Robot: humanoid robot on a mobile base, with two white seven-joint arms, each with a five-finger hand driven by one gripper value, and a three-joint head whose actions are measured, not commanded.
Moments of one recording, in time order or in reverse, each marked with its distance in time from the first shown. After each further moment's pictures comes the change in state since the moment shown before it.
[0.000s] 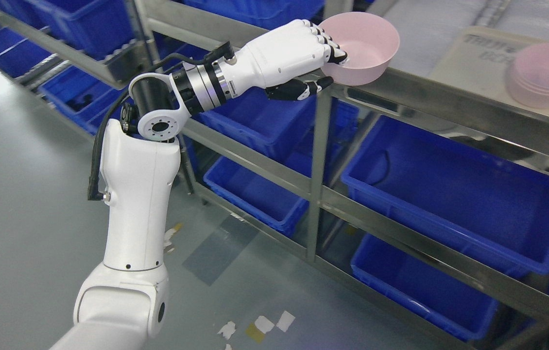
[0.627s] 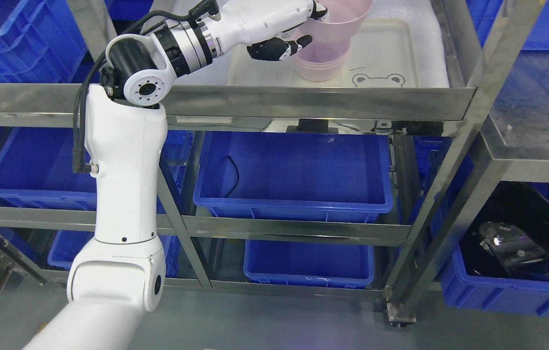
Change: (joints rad) left arm -0.091 0.017 0.050 0.069 -0.152 0.076 -0.020; right arm 0.000 0.000 0.000 0.000 0.000 0.000 0.000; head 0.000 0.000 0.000
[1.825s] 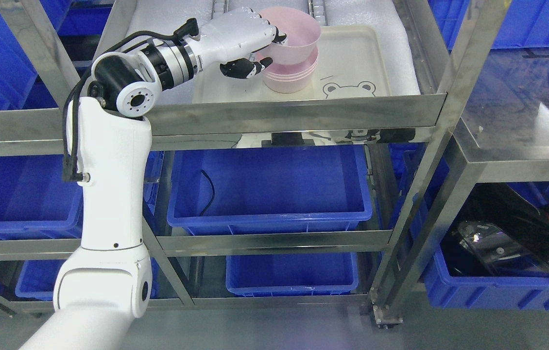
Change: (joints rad) left arm 0.037 0.040 0.022 0.051 -0.131 0.026 -0.002; right arm 0.000 0.000 0.000 0.000 0.000 0.000 0.000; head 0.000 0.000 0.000
